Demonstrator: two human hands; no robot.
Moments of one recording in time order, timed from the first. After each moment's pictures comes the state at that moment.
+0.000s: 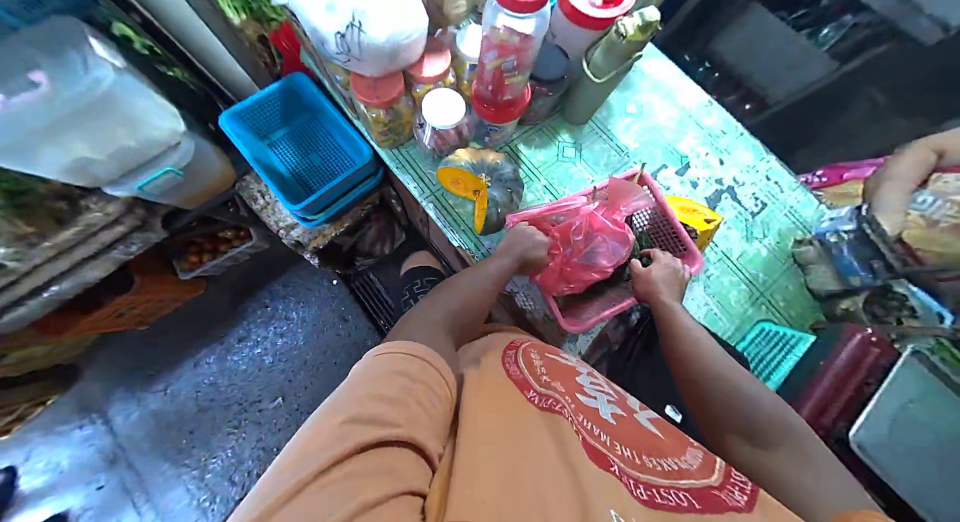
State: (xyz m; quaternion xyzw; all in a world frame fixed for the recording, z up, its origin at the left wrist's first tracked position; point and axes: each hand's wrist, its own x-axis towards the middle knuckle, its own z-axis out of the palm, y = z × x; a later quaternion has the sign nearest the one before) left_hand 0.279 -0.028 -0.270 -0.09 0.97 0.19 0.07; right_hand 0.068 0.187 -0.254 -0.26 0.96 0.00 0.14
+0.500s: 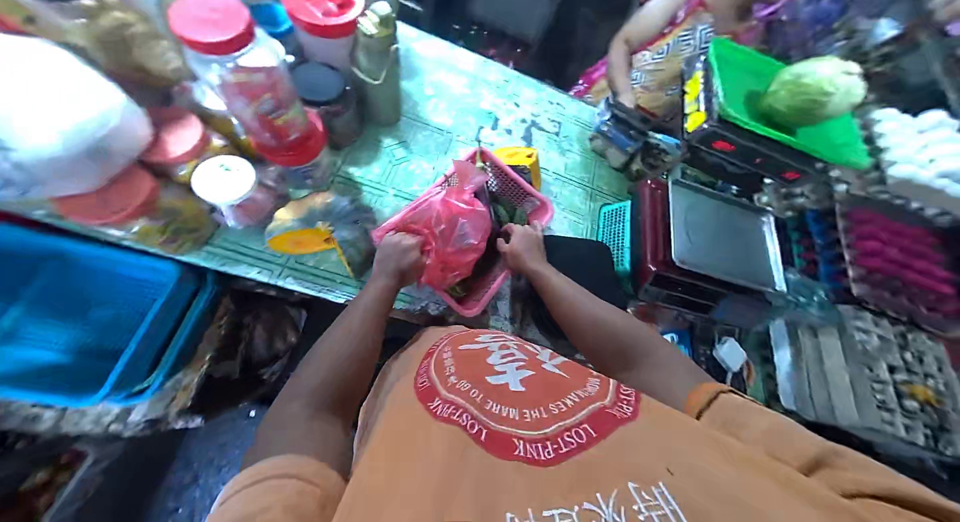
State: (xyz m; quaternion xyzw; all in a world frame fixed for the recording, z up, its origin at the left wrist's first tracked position) left_hand 0.259 -0.040 -0.281 -0.04 0.98 0.17 0.04; right_hand 0.111 0.217 -0.264 -0.20 0.97 -0.06 0.16
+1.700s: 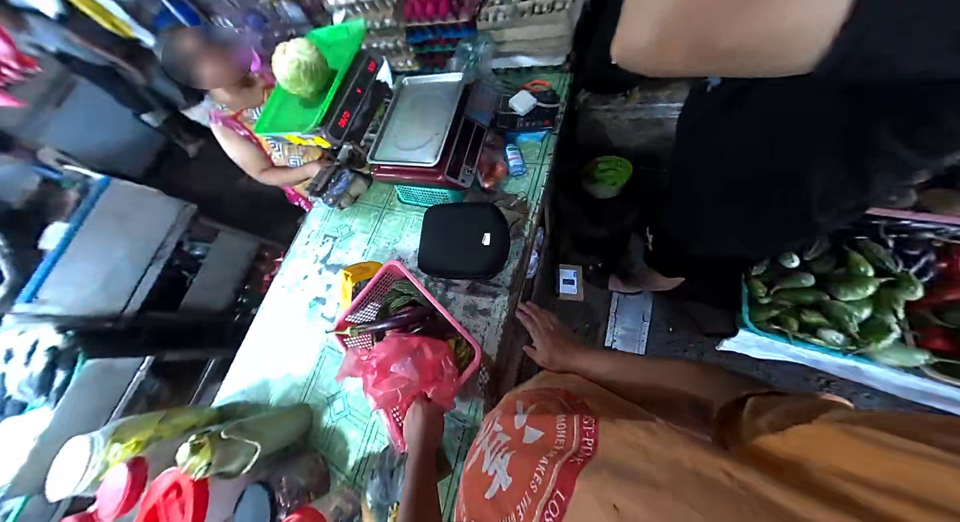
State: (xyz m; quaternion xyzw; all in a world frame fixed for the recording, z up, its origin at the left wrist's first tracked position) left_hand 0.231 -0.046 -0.256 0.10 0.94 -0.05 0.31; right_hand 0.416 0.217 -0.352 0.23 0.90 -0.37 0.09
